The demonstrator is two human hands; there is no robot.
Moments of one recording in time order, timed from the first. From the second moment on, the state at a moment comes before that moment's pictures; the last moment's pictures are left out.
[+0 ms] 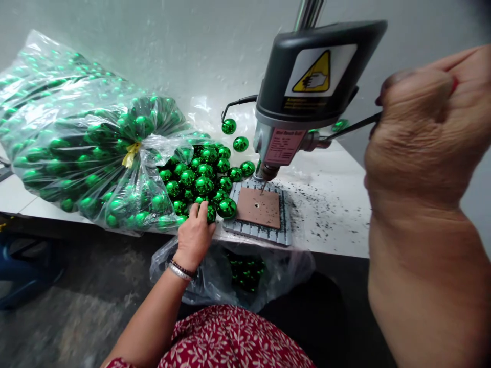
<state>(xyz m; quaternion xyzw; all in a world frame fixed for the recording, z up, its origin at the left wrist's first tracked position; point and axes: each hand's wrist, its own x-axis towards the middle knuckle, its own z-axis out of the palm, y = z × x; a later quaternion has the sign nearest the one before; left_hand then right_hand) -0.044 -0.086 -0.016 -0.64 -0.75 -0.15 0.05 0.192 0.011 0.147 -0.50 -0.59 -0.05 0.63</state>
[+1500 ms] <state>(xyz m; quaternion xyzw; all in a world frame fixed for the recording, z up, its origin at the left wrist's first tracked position) -0.014 -0.029 0.002 -0.31 -0.40 -0.57 -0.65 0.188 0.009 0.140 -0.50 -0.56 -0.08 0.65</state>
